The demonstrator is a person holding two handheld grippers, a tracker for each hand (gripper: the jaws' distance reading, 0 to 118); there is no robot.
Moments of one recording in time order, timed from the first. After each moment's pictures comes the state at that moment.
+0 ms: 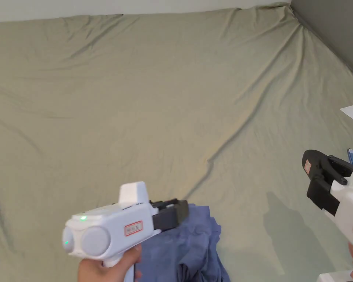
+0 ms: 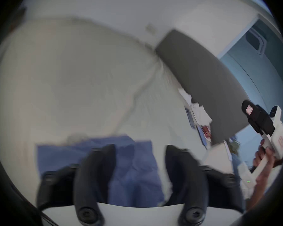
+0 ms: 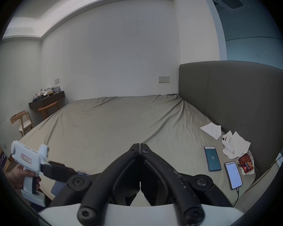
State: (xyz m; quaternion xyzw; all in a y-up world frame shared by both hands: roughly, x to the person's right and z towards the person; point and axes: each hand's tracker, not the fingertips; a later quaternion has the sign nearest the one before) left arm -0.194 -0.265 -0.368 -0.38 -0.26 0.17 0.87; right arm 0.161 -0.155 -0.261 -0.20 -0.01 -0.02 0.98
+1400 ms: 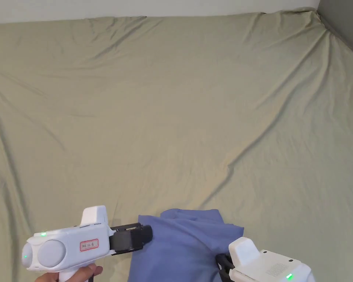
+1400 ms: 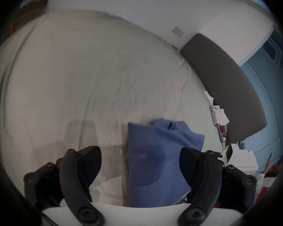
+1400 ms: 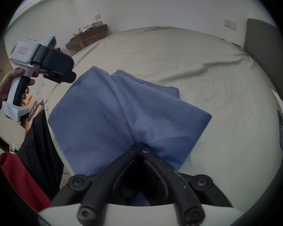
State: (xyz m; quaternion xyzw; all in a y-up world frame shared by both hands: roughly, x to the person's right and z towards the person) left arm -0.306 -0.331 -0.375 -0.51 -0.20 0.19 0.81; right arm 0.049 -0.363 -0.297 -0.46 0.24 0.06 0.85
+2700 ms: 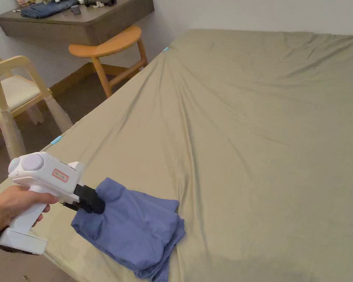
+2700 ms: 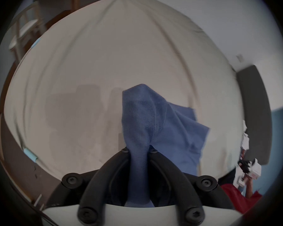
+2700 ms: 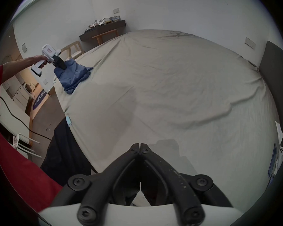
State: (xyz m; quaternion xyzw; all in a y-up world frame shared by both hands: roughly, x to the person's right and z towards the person) left arm -0.836 -0.272 -0.413 -0.60 0.03 0.20 0.77; right arm -0.063 -0.272 -0.321 -0.46 0.29 0.10 0.83
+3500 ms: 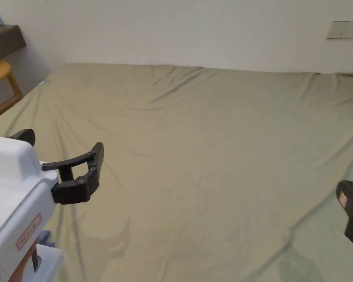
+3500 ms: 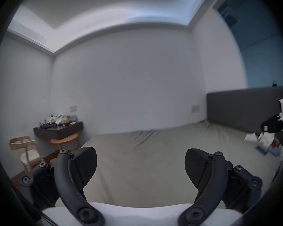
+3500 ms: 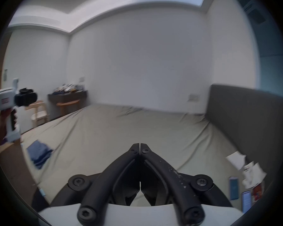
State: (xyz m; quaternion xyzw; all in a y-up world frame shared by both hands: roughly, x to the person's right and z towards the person) left arm -0.399 -0.086 -0.336 0.01 -0.02 -0.05 1.00; right arm 0.050 -0.106 -0.327 -0.10 0.06 0.06 0.99
